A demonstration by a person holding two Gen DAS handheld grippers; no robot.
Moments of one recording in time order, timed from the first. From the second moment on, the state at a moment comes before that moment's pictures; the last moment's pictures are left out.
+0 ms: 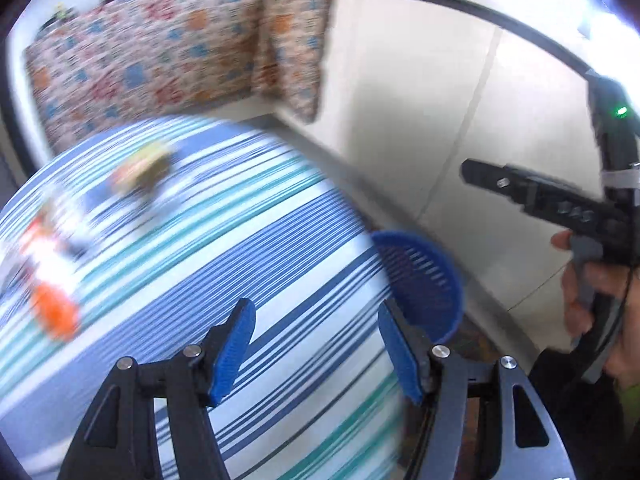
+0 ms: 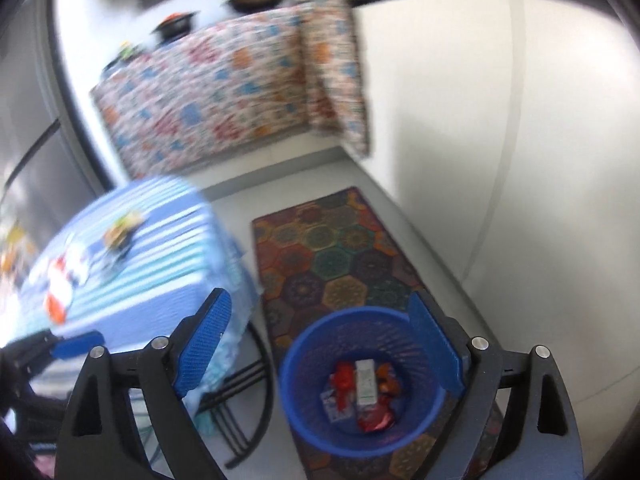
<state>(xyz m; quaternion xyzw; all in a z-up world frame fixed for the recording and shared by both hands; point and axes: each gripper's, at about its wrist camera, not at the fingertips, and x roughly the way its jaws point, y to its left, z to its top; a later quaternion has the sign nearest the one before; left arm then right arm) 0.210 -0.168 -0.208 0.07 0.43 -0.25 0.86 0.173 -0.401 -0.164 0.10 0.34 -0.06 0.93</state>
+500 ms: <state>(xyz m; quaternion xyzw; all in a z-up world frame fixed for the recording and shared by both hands) 0.226 0.046 -0.222 0.03 0.45 -0.08 0.89 0.220 -0.186 -0.213 0.00 0.42 0.10 0.90</state>
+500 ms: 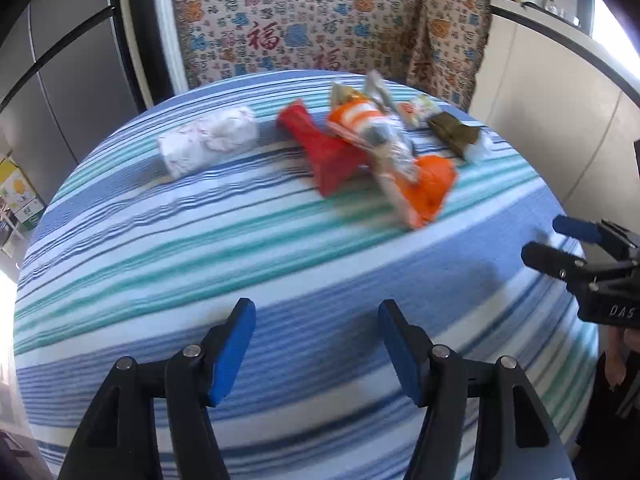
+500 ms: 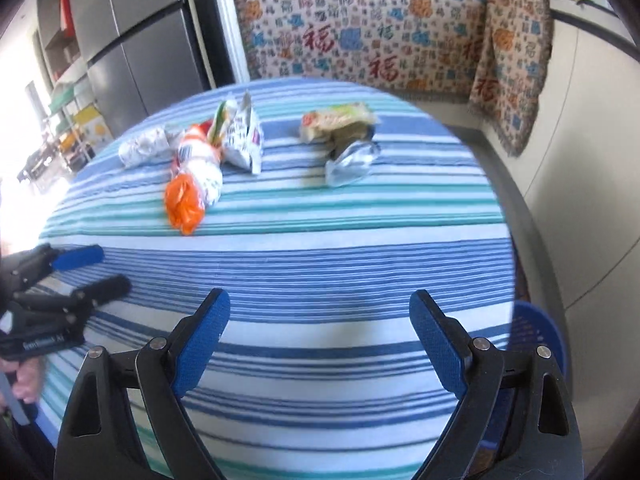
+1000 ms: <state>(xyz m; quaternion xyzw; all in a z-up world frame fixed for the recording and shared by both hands) 0.254 0.062 -0.229 0.03 0.44 -0.06 0.90 0.264 -0.164 -0.231 -0.01 0.44 0.05 0.90</state>
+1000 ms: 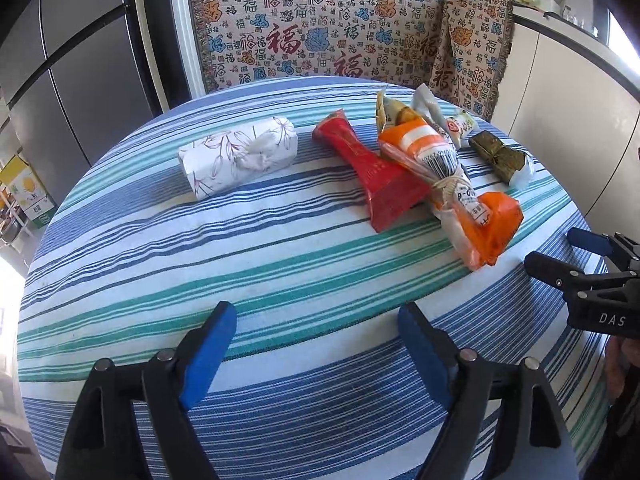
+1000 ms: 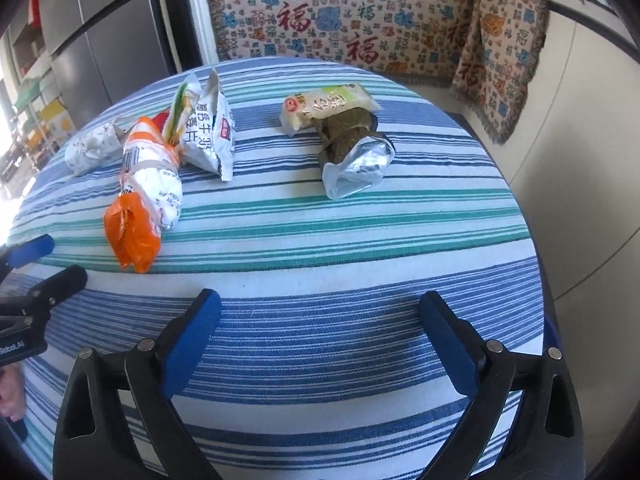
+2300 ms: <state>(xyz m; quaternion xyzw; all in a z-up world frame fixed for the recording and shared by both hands) 0.270 0.055 -0.210 0.01 0.43 -0.17 0.89 0.263 -0.164 -0.232 -0.01 0.44 0.04 0.89</state>
